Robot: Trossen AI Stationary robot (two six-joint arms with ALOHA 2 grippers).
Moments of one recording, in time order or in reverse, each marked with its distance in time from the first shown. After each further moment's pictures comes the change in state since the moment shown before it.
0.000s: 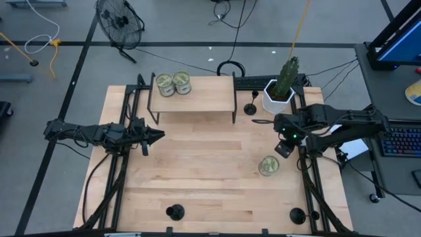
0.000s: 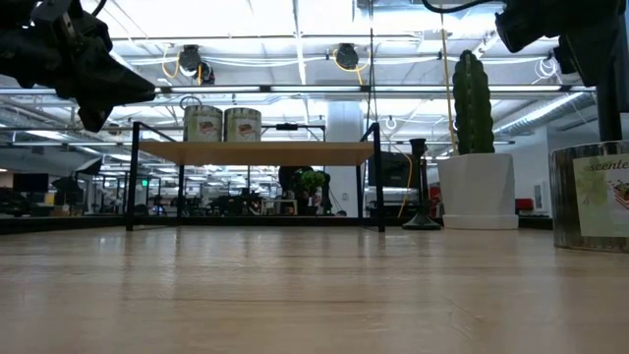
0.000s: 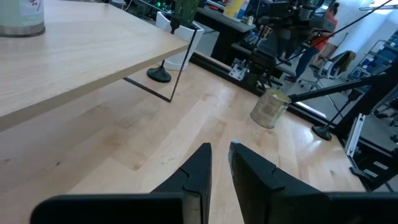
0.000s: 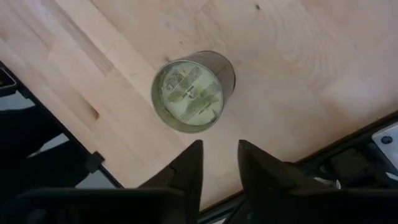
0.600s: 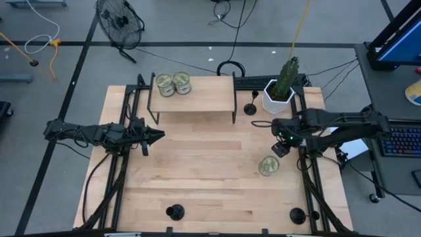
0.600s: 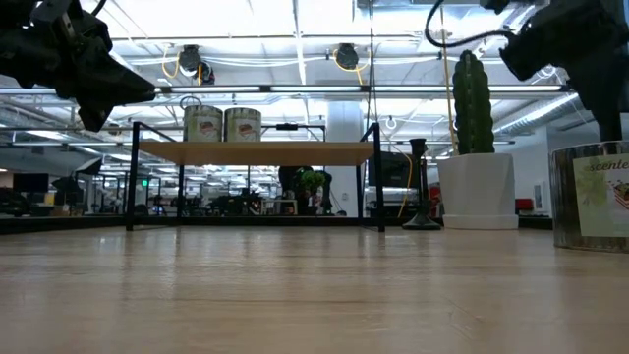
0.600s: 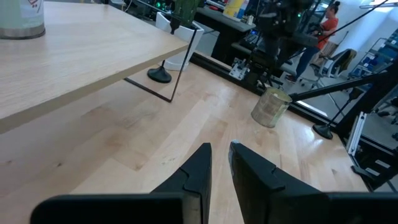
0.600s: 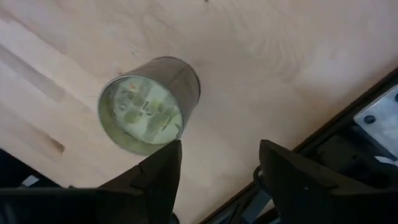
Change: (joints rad) left arm 0.000 0.000 0.000 -0.001 -0.001 0.010; right arm 0.000 0.000 -0.128 0.036 0.066 0.144
